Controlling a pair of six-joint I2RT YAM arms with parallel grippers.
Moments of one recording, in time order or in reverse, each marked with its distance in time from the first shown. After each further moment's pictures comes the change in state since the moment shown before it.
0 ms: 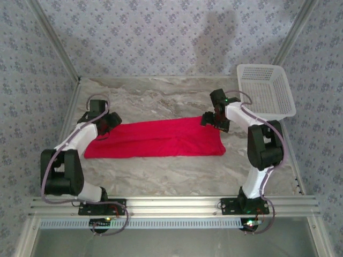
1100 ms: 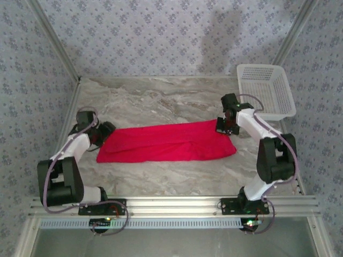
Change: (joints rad) left arm 0.164 -0.134 -0.138 -0.002 0.191 -0.089; right arm -0.053 -0.240 -0.141 -0.050 0.010 -0.113
